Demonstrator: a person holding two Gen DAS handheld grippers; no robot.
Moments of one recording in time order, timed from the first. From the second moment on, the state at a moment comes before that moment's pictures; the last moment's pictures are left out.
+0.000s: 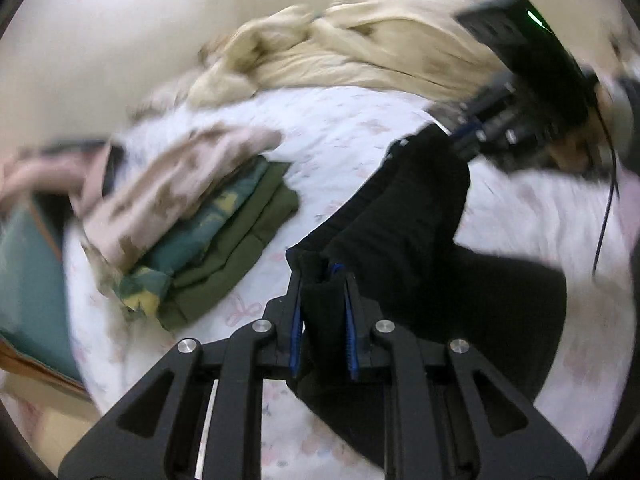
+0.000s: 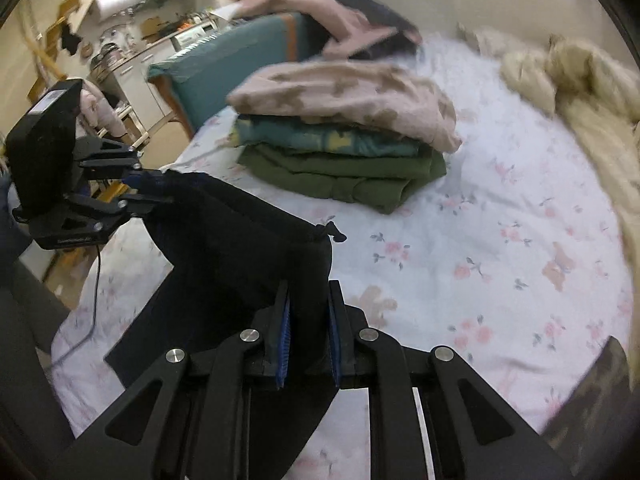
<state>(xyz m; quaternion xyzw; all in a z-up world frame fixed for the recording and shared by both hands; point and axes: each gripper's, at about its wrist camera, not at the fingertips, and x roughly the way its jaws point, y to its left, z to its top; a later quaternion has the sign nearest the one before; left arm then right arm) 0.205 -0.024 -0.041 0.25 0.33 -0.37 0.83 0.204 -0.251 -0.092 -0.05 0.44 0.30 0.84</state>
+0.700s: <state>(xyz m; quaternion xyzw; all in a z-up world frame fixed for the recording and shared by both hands) 0.049 -0.007 -0.117 0.38 0.46 -0.40 0.69 0.020 -0.240 -0.153 -0.16 0.54 0.25 0.79</state>
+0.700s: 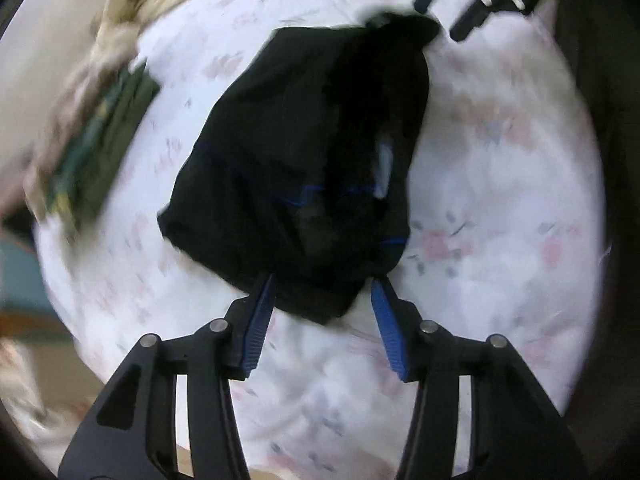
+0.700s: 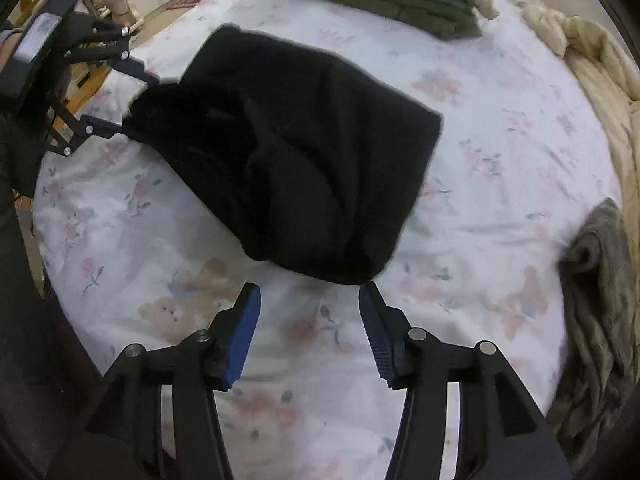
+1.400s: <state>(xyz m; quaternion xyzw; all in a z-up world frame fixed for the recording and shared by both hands) 0.101 -0.030 -0.167 0.19 0.62 -0.22 0.73 0.058 -0.216 -0.203 -0.08 0.63 0.26 0.73</state>
